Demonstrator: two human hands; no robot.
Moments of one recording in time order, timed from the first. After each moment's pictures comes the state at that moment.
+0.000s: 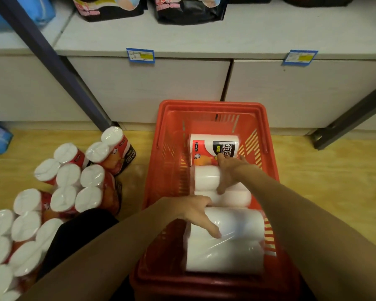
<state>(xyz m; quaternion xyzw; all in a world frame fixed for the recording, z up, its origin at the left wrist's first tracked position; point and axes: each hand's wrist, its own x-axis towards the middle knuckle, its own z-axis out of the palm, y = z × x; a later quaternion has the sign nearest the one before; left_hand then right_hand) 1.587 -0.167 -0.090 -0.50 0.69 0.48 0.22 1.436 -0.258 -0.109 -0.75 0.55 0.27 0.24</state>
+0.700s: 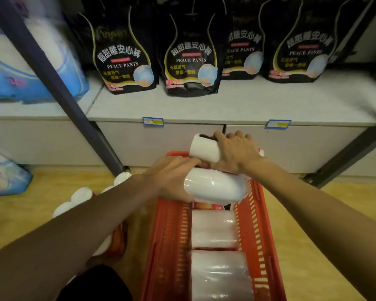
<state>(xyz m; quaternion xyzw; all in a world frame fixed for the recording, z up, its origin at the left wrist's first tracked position) 1.639 -0.258 0.073 -0.49 0.87 0.10 0.01 1.442 -0.323 0.065 -0.82 0.57 -0.02 -0.01</state>
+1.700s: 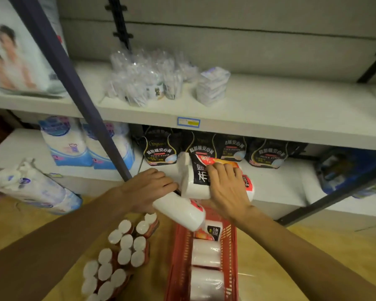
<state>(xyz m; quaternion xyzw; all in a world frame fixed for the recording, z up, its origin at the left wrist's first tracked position) 1.742 -0.265 0.499 -0.36 0.93 -0.03 0.07 1.493 -0.281 0.480 -0.86 0.49 -0.14 -0.06</state>
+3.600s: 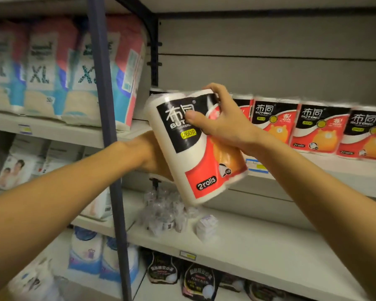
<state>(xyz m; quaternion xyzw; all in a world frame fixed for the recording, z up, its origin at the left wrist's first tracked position) 1.737 -0.306 0.998 -0.61 0.79 -0.06 -0.05 1.515 -0.329 1.052 -0.81 0.25 -0.43 0.31</state>
